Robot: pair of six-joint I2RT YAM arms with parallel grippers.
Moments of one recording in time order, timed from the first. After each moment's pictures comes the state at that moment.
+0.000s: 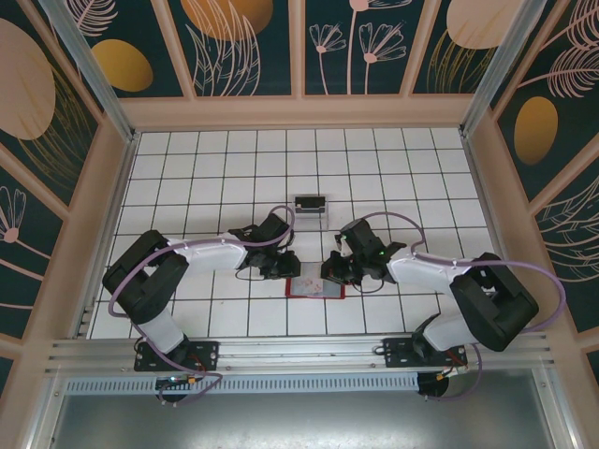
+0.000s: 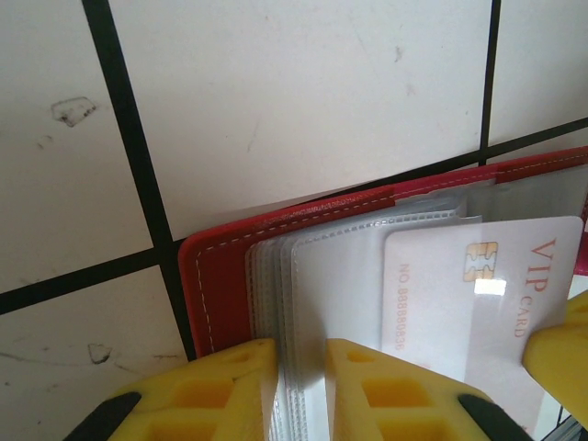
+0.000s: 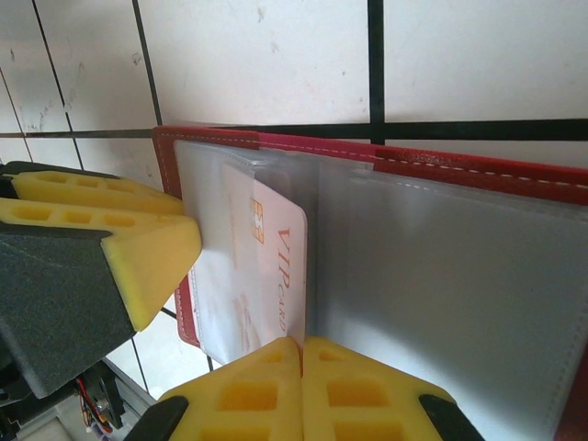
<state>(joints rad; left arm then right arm) -0.79 1.69 0.85 -0.29 0.33 -0.79 0.70 1.39 0.57 -0.17 -0.44 0.89</state>
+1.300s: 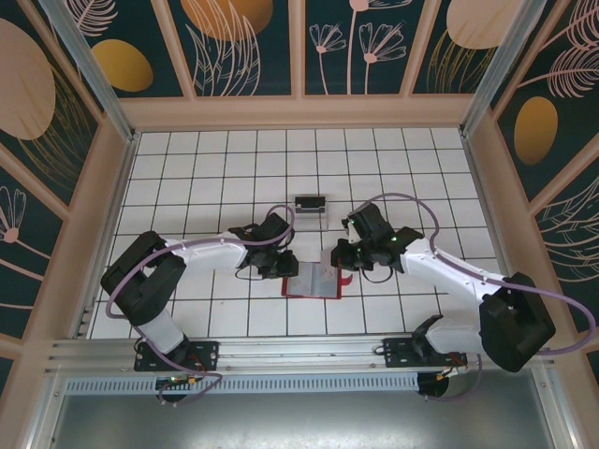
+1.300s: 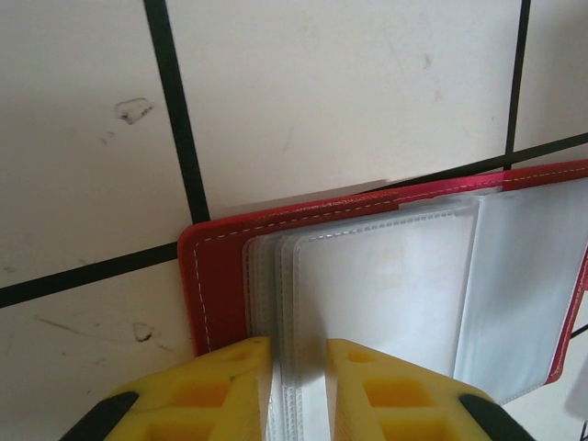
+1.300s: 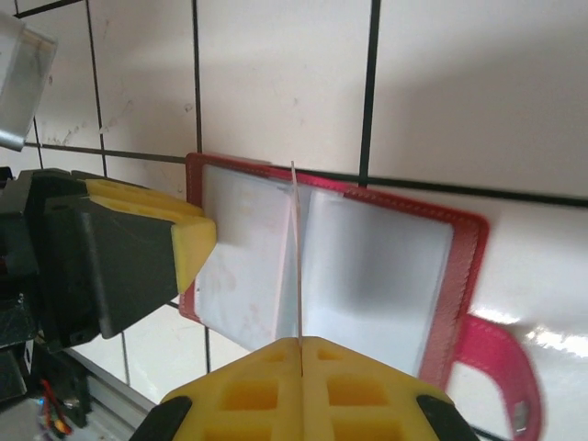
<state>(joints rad) -0.79 1.68 0.87 -0.36 0.27 -0.79 0.65 1.26 0.75 -0.51 -0.33 0.66</state>
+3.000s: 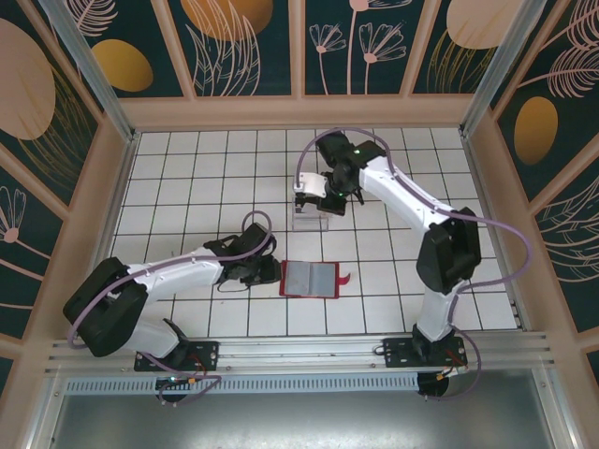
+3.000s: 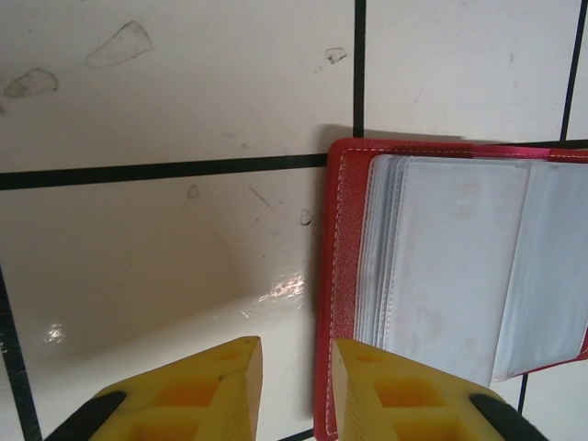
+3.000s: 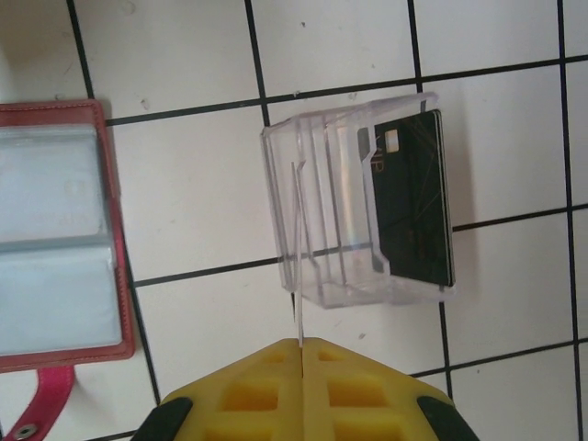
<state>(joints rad) -0.79 1.42 0.69 -0.38 0.14 -0.87 0.60 1.87 1.72 -1.10 -0.18 -0.90</state>
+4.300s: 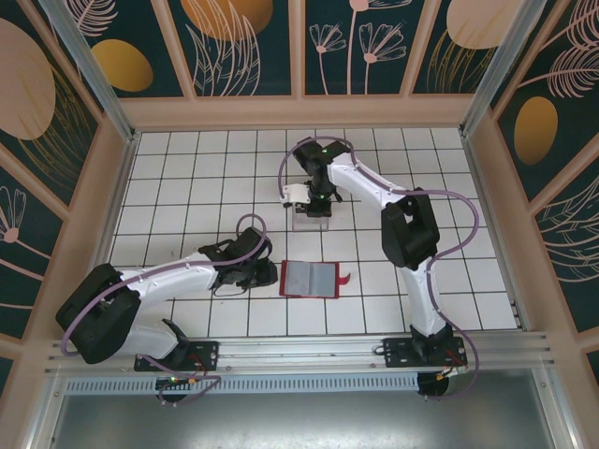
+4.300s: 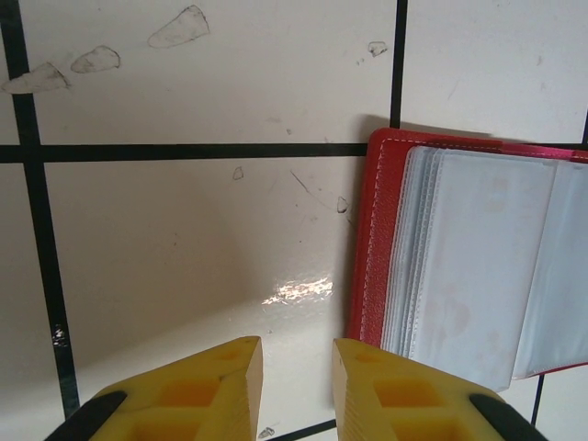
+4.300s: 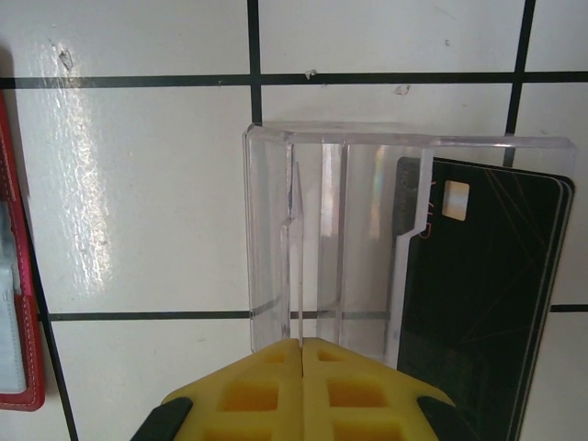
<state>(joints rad) -0.79 1.38 0.65 -0.38 0.12 -0.90 0.63 2.17 1.91 -1.16 -0.12 -1.00</state>
